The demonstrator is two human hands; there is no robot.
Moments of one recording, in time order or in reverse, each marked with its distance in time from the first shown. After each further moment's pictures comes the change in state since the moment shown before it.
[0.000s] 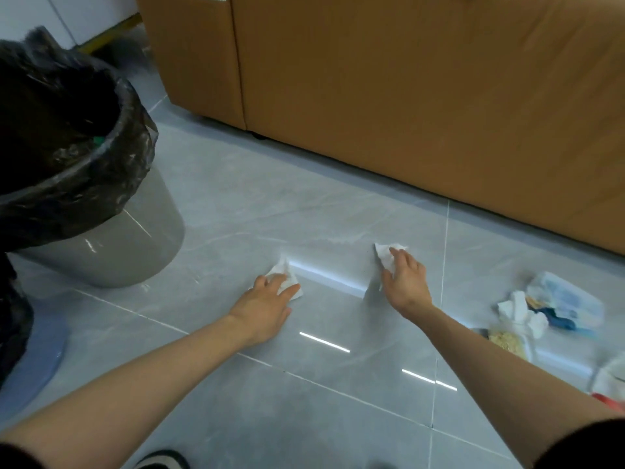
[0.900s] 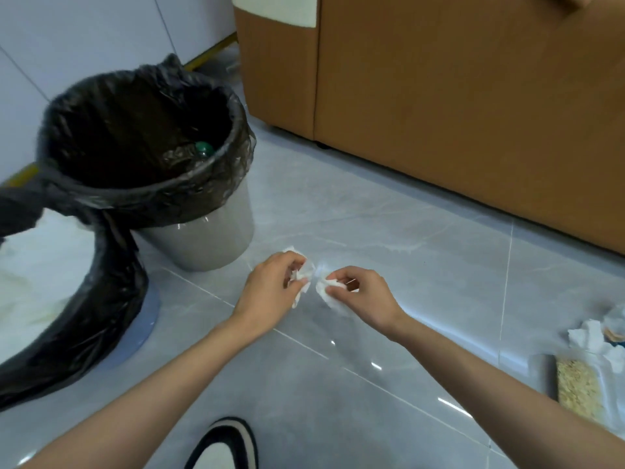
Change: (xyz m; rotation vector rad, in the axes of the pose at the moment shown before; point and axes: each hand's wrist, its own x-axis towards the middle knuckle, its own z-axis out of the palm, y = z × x) left_hand -0.078 -0.043 -0.037 -0.740 0.633 -0.218; right_hand -0.075 -0.145 0.029 0.476 -0.292 -0.283
